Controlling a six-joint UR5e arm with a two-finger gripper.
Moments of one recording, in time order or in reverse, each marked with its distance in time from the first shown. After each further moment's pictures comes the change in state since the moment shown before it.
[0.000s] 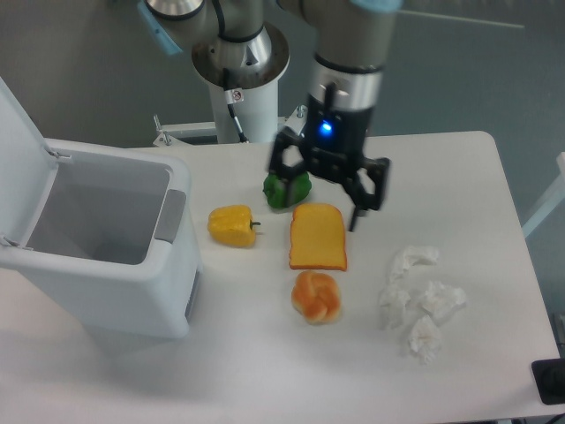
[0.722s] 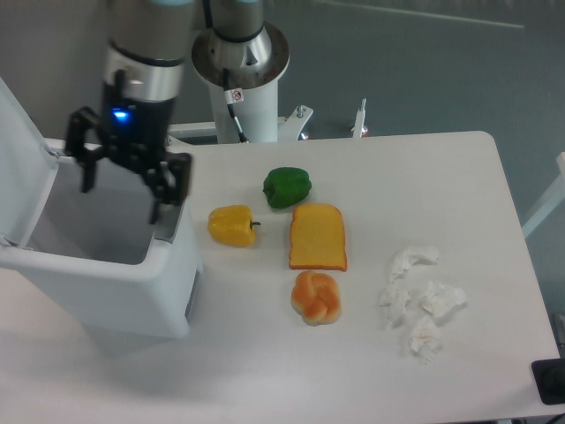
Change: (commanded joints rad) arm -0.238 0.115 0.025 -0.003 -0.205 -0.654
